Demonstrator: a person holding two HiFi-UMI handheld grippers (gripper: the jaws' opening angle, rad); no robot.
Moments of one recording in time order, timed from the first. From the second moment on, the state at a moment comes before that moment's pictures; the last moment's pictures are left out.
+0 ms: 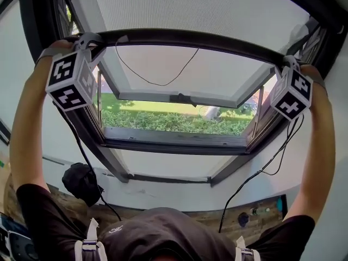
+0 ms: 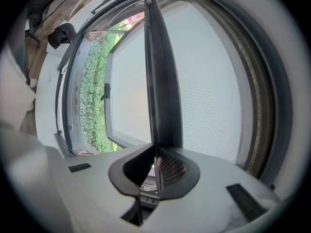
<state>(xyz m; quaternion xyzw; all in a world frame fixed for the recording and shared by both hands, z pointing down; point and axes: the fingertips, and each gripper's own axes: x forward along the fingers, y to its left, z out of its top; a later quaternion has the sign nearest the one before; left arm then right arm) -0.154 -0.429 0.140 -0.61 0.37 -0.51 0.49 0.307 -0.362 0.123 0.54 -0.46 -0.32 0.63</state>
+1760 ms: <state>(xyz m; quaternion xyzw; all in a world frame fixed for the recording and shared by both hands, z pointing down) -0.152 -0.413 0.572 -0.69 0.23 -0.62 0.31 0.309 -0.352 0.554 0.47 -0.52 -0.16 0.70</state>
